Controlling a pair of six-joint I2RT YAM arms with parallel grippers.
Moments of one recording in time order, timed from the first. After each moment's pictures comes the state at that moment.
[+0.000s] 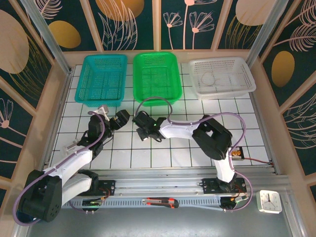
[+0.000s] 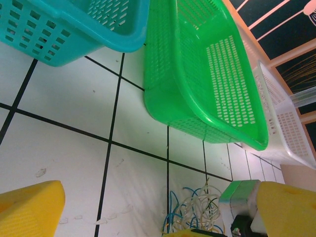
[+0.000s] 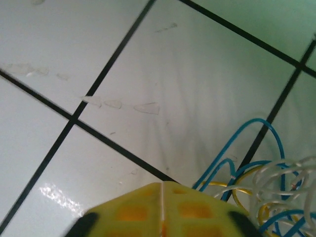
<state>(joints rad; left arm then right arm) -0.32 1.05 0.36 0.28 0.12 -0.86 1.03 1.98 1.29 -0.32 0.22 0.36</state>
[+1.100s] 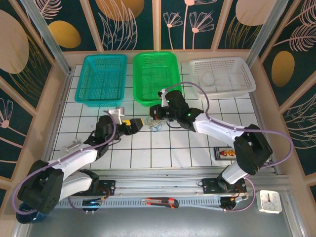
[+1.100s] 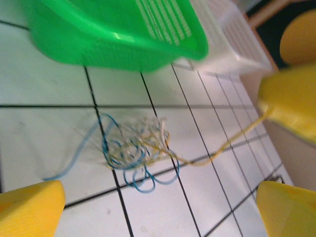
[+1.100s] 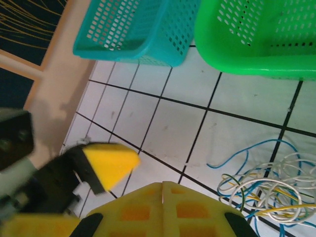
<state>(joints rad) -0.52 1.18 0.37 0.40 0.31 -0.66 0.77 1.53 1.03 -0.01 -0.27 0.68</state>
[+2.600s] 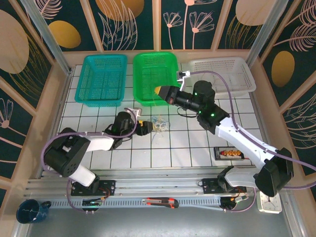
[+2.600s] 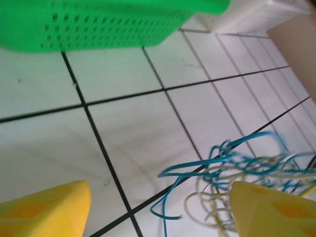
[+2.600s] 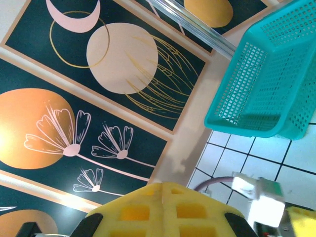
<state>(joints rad) -0.57 1.47 0.49 0.50 0.28 -0.50 0.66 1.25 1.04 0.18 -0.45 0.96</state>
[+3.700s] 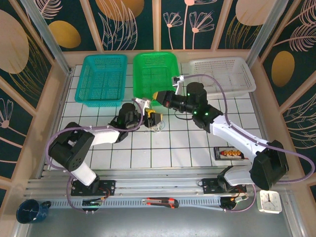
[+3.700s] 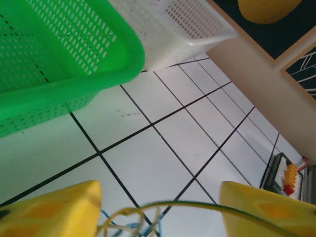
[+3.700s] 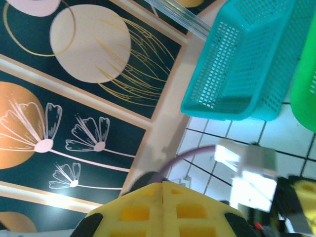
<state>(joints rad) -0.60 1.67 0.65 0.67 0.40 -0.49 0.66 1.33 1.04 0.15 -0.46 0.94</state>
